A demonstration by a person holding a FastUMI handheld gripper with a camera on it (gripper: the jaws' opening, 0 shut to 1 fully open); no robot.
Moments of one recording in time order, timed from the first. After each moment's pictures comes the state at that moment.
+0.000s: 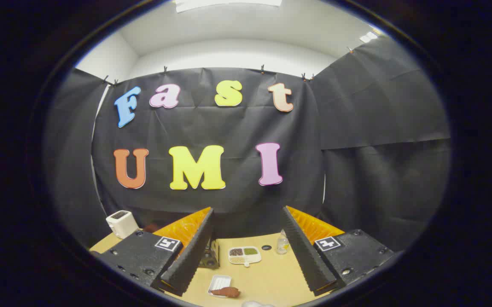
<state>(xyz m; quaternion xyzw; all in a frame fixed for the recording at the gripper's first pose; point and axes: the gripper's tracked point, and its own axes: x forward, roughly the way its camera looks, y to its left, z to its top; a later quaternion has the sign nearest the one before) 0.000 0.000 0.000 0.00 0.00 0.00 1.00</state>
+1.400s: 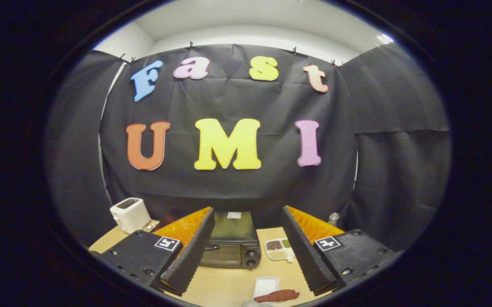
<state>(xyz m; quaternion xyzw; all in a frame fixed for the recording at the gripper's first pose) 0.101 0.192 -0.124 -0.02 0.05 0.05 1.00</state>
